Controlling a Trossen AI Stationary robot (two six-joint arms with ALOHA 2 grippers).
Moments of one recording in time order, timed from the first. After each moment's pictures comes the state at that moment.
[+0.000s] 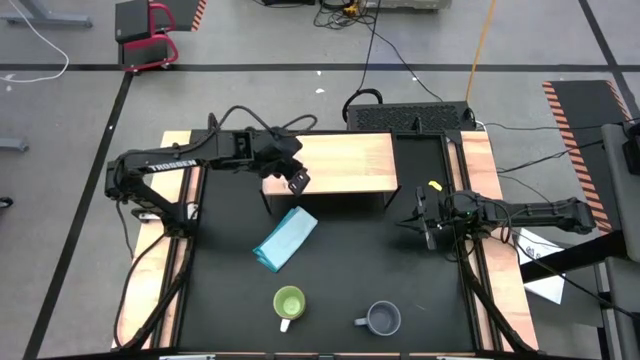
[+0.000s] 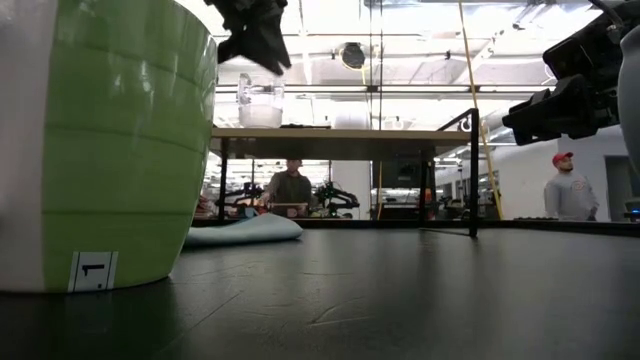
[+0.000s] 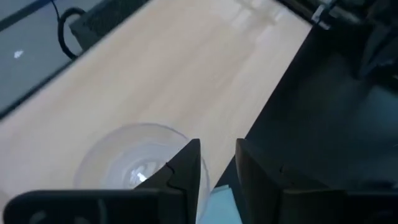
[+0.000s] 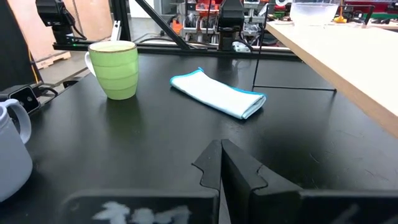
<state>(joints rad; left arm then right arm) 0.21 1.49 1.49 -0.82 -0.14 -0.45 -0.04 0.24 0.01 0.02 -0.16 -0.04</state>
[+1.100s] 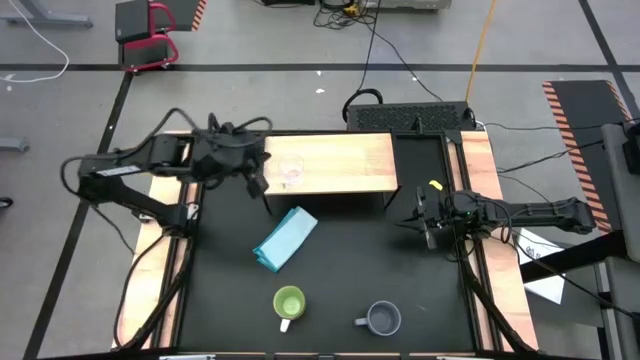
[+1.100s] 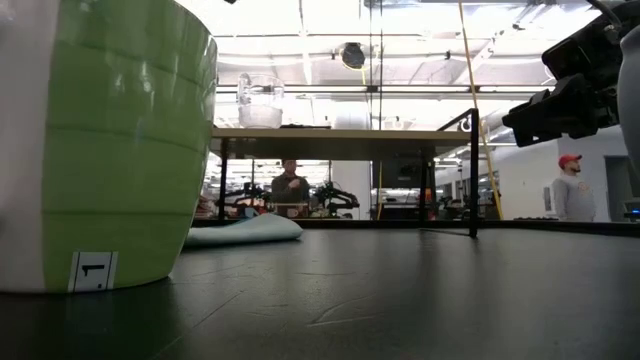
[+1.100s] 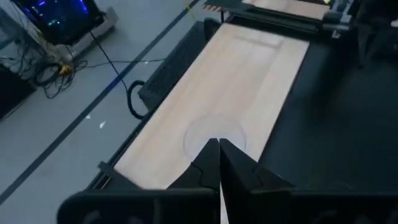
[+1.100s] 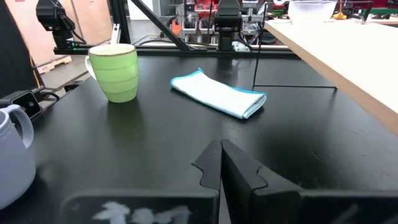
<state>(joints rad) 0.02 1.25 1.57 -1.04 -0.48 -0.27 -0.04 0.24 0.01 0.03 -0.16 -0.01</state>
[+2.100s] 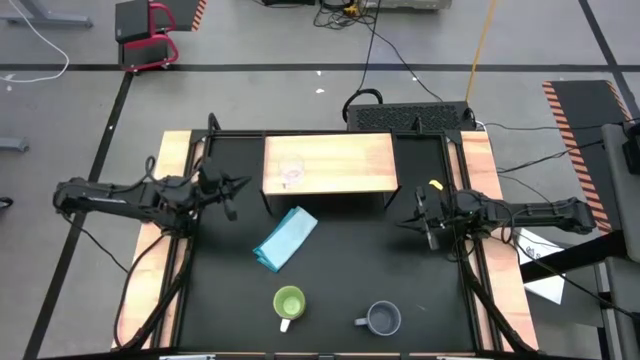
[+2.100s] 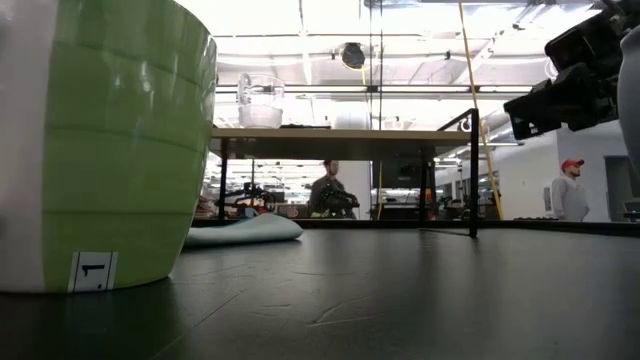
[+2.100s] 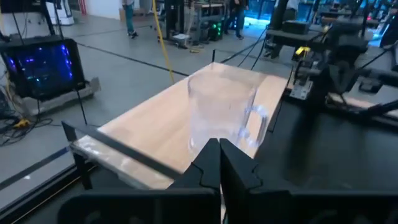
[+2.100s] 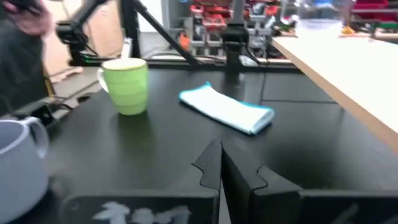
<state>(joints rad) -0.07 0.49 0.45 -0.17 -0.55 -0.20 -0.04 0.24 0.01 0.10 -0.21 -0.01</state>
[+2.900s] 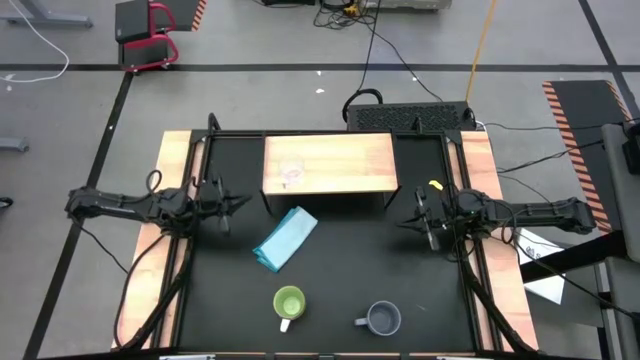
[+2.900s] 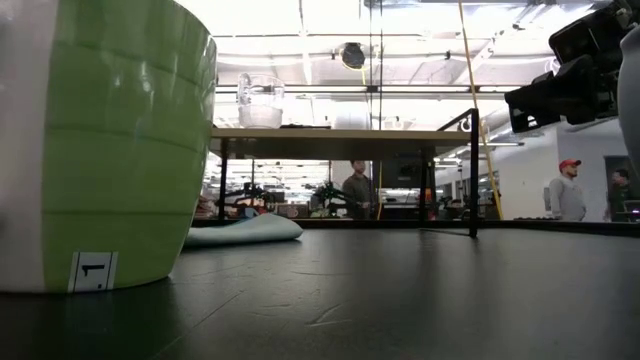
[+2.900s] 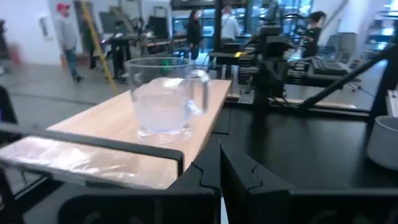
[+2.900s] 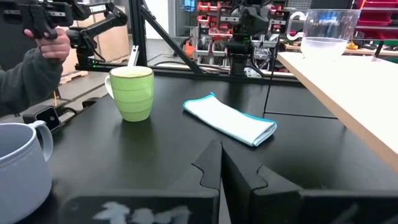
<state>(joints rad) -0.11 0.22 0.10 0.11 -0.35 -0.02 -0.04 0.24 0.01 0.13 -0.22 -0.04</state>
